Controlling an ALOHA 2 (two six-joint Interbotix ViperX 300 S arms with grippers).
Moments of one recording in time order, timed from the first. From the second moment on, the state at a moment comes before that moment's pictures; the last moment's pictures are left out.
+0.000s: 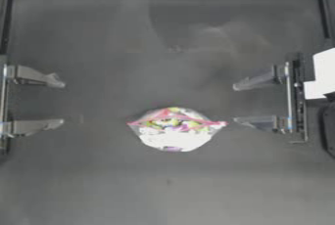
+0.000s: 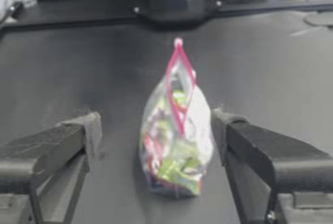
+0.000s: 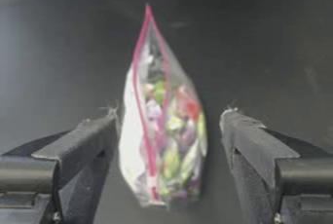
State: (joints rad) left arm 0.09 -1.04 1.21 -0.08 -0.06 0.16; right arm -0.06 -0.69 0.99 -0.57 0.12 0.60
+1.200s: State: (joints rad) left arm 0.09 -1.16 1.22 -0.08 -0.04 0.16; right arm -0.08 -0.90 1.06 -0.58 0.09 0.61
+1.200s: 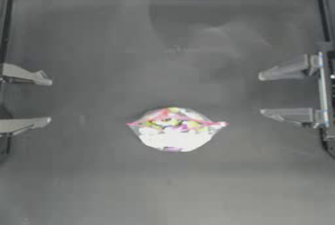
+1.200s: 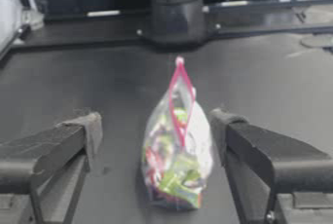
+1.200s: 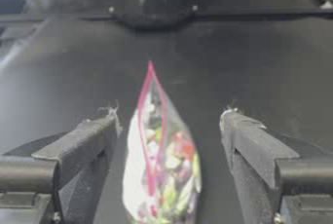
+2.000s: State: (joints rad) left arm 0.10 -1.30 1.26 -0.08 0.02 0.16; right arm -0.08 -1.00 1.10 -0.58 0.08 0.61
